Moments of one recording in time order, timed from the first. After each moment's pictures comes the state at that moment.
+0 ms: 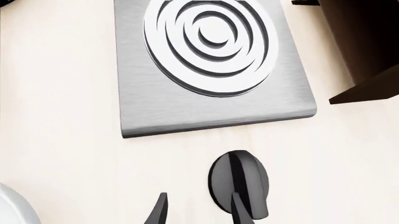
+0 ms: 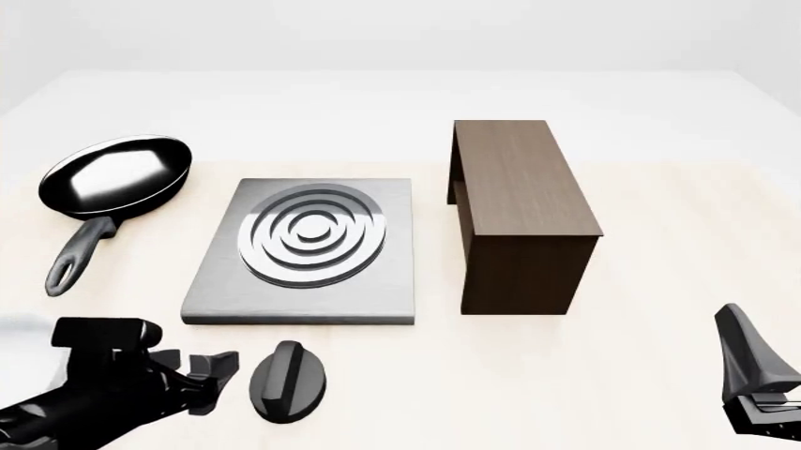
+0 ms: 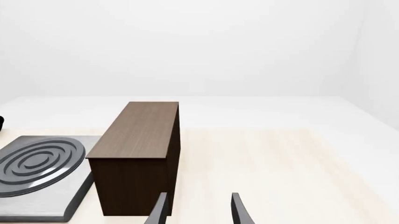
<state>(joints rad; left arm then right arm) -0.34 0.99 -0.13 -0.10 -0.27 0.00 0.01 0.00 0.00 0.00</state>
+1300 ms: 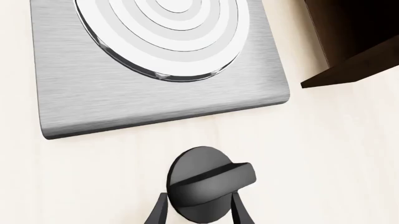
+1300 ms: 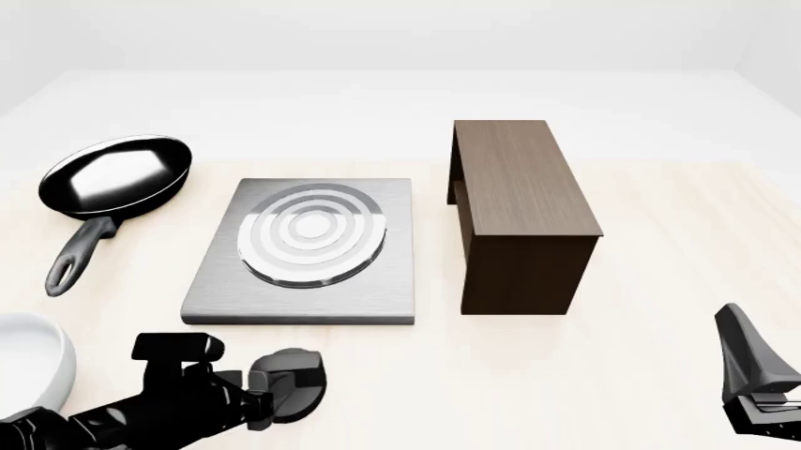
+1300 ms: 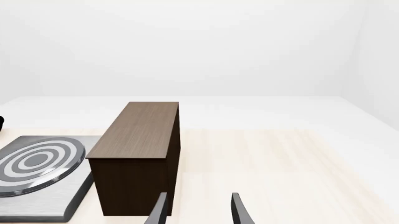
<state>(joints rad) -0.55 1.35 -0.12 -0.43 -0.47 0.00 0.01 0.00 0.00 0.00</state>
